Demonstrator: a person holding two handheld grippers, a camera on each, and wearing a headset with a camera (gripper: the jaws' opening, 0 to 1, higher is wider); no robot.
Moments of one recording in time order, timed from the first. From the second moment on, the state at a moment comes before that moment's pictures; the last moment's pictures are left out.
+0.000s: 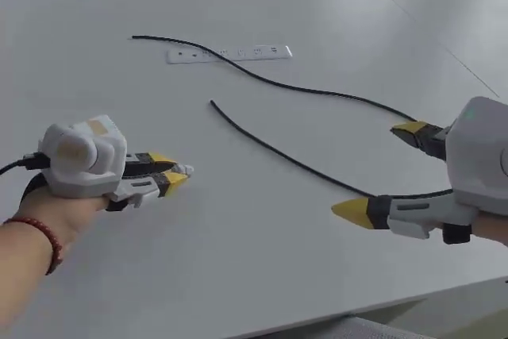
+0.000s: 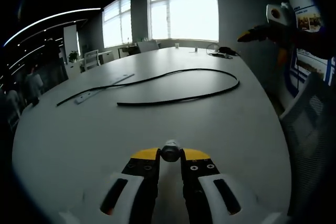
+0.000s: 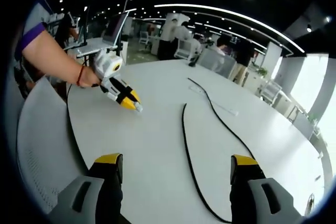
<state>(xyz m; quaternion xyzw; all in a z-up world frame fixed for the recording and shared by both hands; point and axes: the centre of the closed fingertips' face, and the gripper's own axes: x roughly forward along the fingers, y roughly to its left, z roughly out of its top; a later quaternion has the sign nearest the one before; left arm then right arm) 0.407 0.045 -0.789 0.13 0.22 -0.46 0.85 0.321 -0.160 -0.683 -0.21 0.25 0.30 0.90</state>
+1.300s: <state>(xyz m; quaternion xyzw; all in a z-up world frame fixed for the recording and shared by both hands) 0.398 0.067 -0.752 0.09 0.19 -0.44 0.87 0.325 -0.148 -0.687 -0.20 0.25 0.32 0.89</state>
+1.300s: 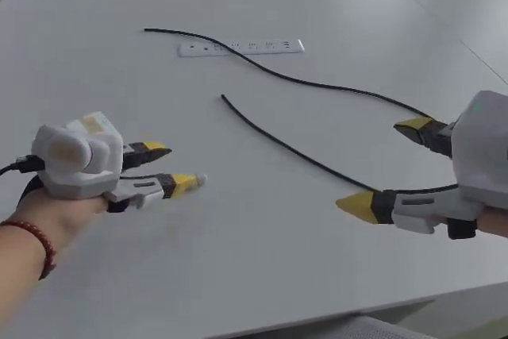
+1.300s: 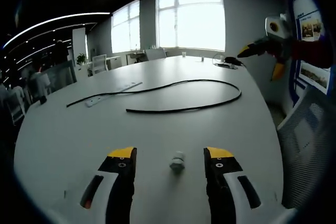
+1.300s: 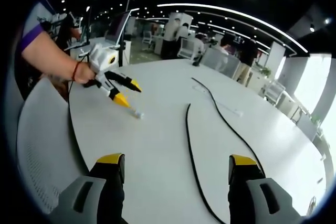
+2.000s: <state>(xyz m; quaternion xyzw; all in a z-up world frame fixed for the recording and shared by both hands) 0.295 0.135 -0.652 0.05 0.10 -0.39 0.91 0.312 -0.142 -0.679 -0.19 0.23 0.32 0.90</state>
